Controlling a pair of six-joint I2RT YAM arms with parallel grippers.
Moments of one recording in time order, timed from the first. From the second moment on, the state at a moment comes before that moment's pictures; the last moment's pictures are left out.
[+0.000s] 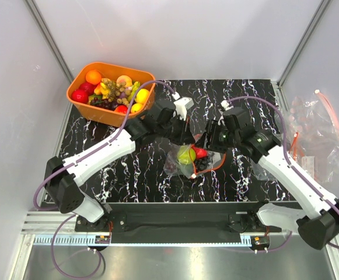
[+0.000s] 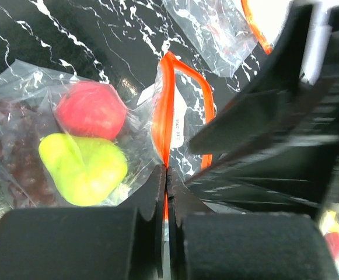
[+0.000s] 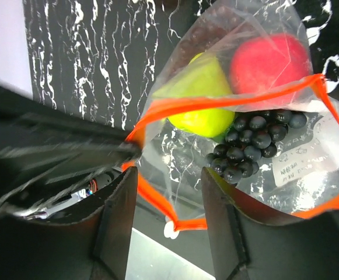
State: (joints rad) left arm -0.83 1.52 1.40 -0.47 0.31 -0.47; right arm 0.58 1.16 1.15 -0.73 -0.18 0.72
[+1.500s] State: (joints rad) left arm -0.77 1.49 1.42 -0.50 0.33 -0.42; right arm 0.67 1.15 1.03 -0.55 -0.33 0.51
